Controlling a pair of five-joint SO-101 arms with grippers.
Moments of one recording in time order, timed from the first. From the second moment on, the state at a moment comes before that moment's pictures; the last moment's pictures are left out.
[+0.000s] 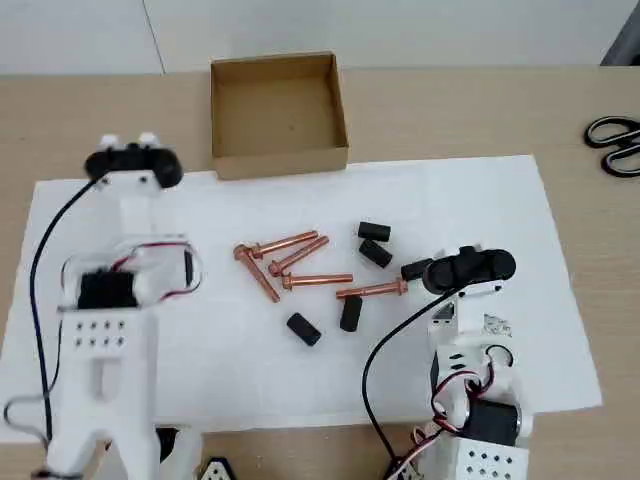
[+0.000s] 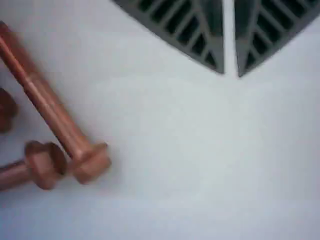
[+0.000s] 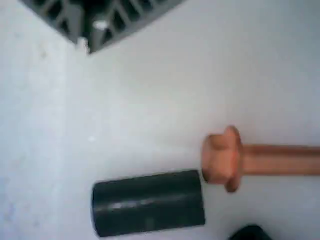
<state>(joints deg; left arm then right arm) -4.8 -32.8 37.3 69.1 6.0 6.2 -94.9 89.4 57.2 13.1</state>
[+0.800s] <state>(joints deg) 8.9 -9.7 17.8 73.2 10.6 6.2 -52.0 61.7 59.9 17.3</state>
